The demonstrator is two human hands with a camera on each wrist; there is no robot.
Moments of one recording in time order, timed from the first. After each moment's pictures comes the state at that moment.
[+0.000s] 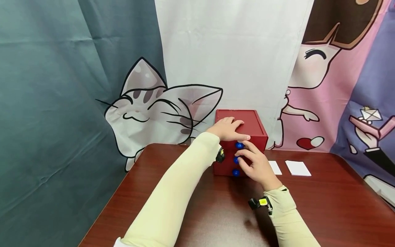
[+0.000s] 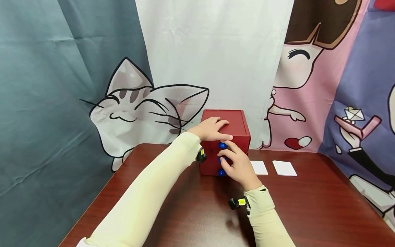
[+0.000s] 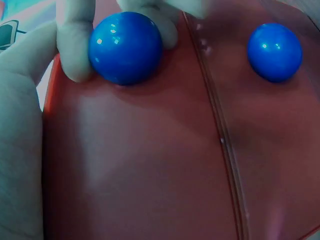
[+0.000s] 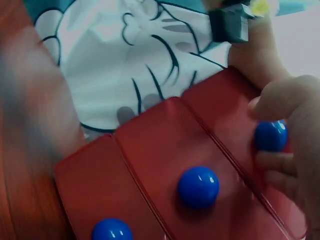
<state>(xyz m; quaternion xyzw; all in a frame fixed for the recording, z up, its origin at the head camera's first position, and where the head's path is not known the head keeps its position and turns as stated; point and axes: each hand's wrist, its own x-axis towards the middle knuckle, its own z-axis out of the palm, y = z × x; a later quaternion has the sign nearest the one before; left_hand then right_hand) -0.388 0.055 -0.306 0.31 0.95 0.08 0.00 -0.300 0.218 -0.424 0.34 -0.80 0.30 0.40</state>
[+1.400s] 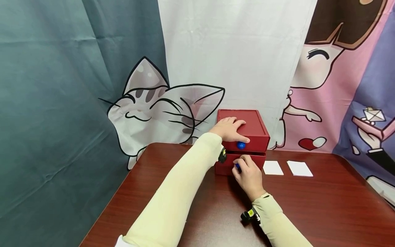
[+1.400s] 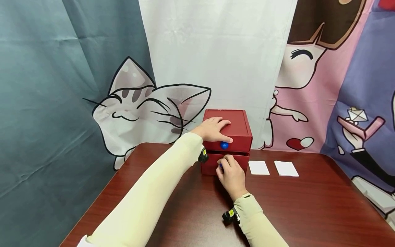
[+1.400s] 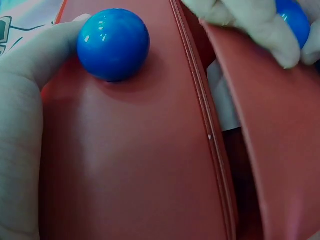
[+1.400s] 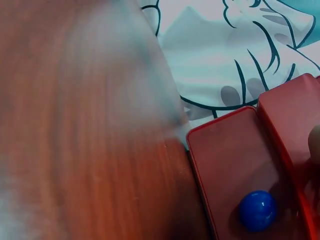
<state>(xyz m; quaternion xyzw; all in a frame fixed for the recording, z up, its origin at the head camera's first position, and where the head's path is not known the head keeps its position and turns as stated) -0.387 0.056 -0.308 0.30 0.95 0.05 -0.01 -0.304 0.187 -0.487 0.23 -0.81 0.21 0.49</state>
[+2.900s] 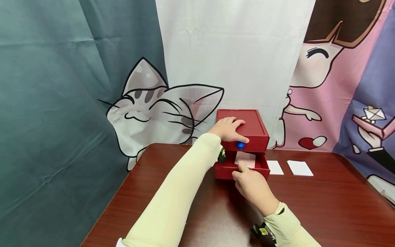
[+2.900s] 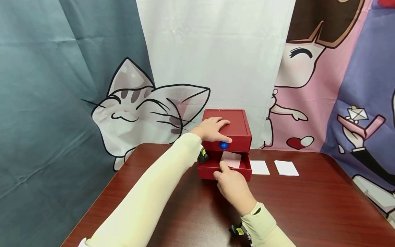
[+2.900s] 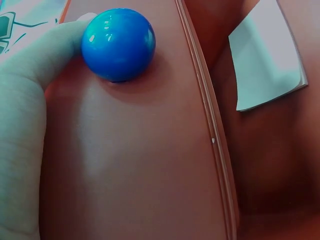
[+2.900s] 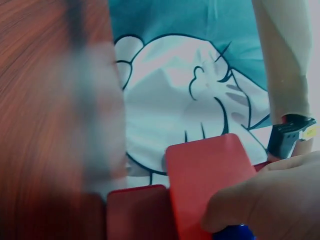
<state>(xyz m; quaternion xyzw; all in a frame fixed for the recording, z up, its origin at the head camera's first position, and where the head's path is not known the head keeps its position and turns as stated) -0.387 0.056 -0.307 0.30 0.95 0.07 0.00 -0.240 0.186 -0.433 0.31 -0.89 0.05 0.34</state>
